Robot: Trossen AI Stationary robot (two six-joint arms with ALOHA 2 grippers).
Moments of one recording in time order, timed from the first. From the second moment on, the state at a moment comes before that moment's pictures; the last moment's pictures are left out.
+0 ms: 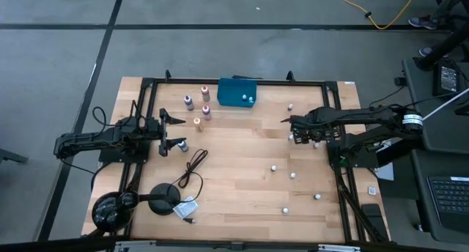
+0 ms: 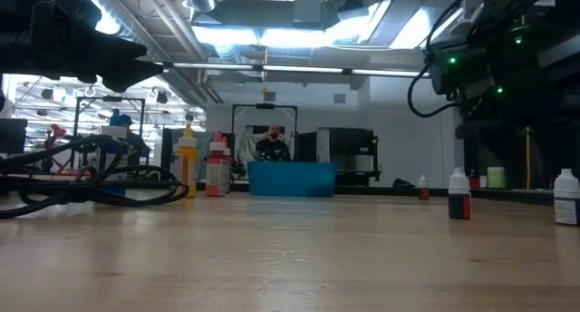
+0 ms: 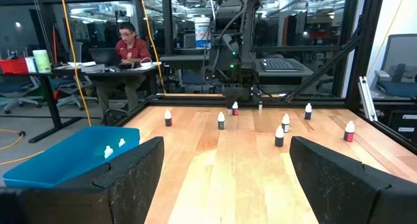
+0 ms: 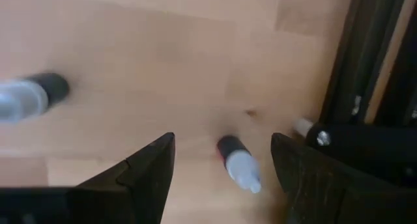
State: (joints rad) left arm 0.14 0.01 0.01 0.05 -0.01 0.01; right arm -0.25 1.27 0.67 -1.12 0.10 1.20
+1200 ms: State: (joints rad) left arm 0.14 0.01 0.01 0.05 -0.01 0.01; right arm -0.30 1.27 0.73 -1.25 0.06 0.18
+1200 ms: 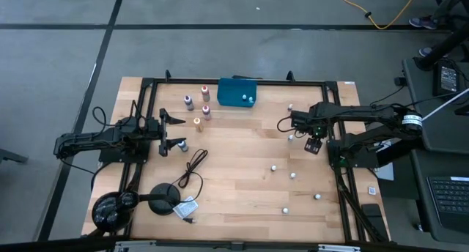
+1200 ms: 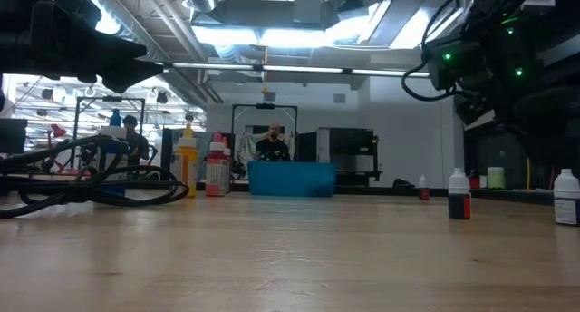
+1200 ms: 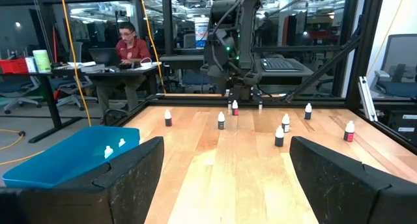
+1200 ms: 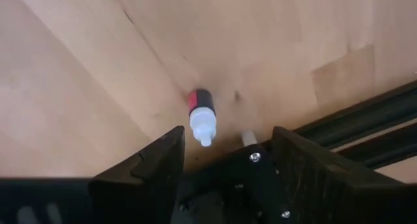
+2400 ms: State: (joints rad) left arm 0.14 0.01 0.01 0.05 -0.01 0.01; right arm -0.31 1.41 0.68 -1.19 -0.05 0.31
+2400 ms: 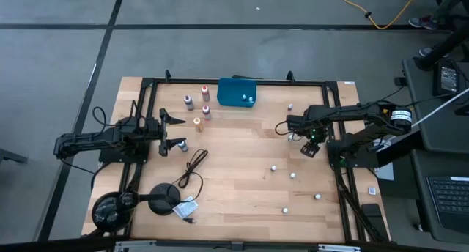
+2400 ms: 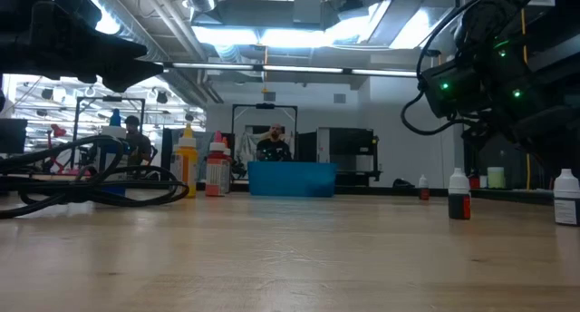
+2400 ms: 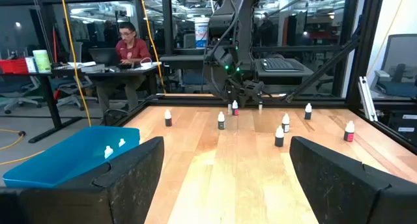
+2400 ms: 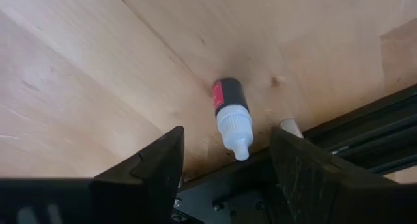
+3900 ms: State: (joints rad) left arm 0.14 0.01 0.01 0.05 -0.01 0.01; right arm -0.34 1.64 1.31 -1.53 0.09 0.25
